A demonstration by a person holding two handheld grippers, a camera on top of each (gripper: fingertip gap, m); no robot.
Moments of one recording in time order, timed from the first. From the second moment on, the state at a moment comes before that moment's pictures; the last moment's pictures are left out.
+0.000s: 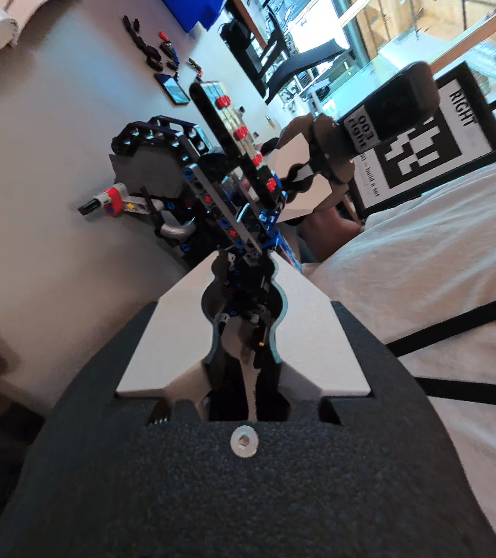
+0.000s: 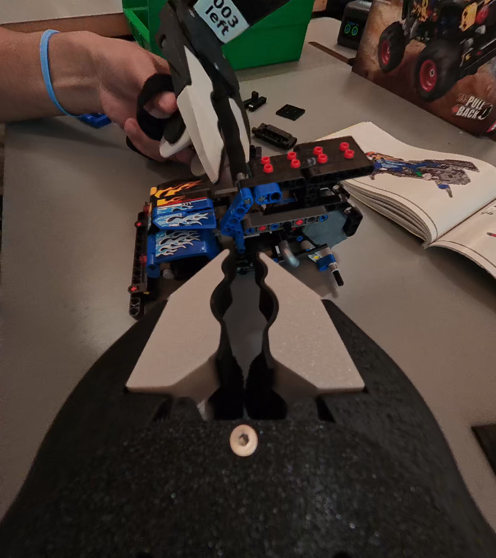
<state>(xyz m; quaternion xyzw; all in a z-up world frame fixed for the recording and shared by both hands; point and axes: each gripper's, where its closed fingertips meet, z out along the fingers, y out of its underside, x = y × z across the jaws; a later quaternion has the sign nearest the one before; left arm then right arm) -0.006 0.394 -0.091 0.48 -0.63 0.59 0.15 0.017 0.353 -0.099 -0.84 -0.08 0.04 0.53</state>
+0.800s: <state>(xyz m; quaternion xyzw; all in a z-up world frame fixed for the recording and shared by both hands) 0.003 0.380 -0.092 0.47 -0.62 0.61 0.15 0.012 0.355 -0.102 -0.84 -0.14 0.05 0.52</state>
